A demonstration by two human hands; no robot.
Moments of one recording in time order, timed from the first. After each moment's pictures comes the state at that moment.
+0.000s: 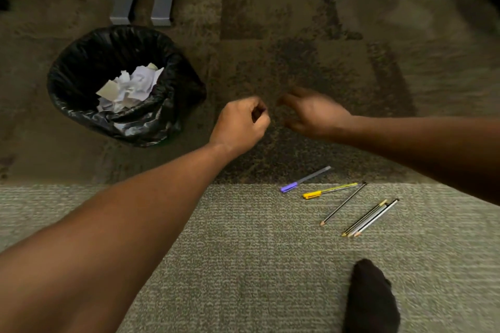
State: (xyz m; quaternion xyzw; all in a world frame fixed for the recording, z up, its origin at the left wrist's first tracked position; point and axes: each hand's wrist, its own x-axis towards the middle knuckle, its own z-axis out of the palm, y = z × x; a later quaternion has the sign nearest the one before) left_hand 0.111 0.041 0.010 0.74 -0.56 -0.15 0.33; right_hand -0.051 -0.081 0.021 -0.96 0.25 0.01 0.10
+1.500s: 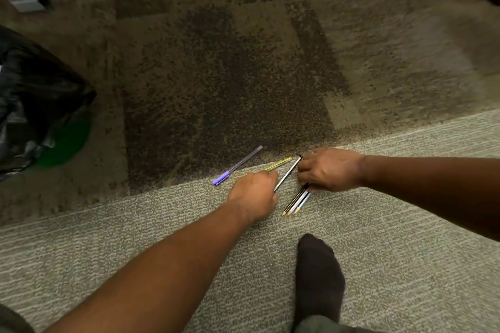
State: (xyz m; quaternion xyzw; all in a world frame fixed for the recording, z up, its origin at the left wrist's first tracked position) left_hand -0.084 0.063 -0.092 0.64 -0.73 -0.25 0.02; right_hand -0.283 -0.054 -0.064 -0.97 0.08 0.22 0.09
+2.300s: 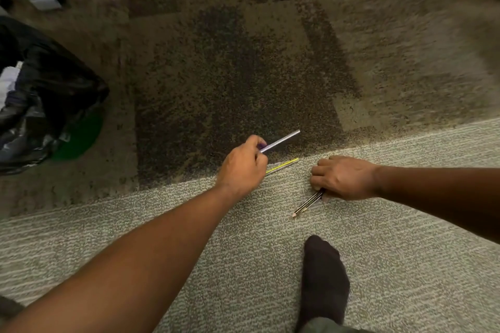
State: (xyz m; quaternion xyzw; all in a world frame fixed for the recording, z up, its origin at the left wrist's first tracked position) left_hand -0.046 0.038 -0.075 0.72 -0.56 -0.34 0.24; right_hand -0.303 -0.047 -0.078 -0.97 0.10 0.22 0.09
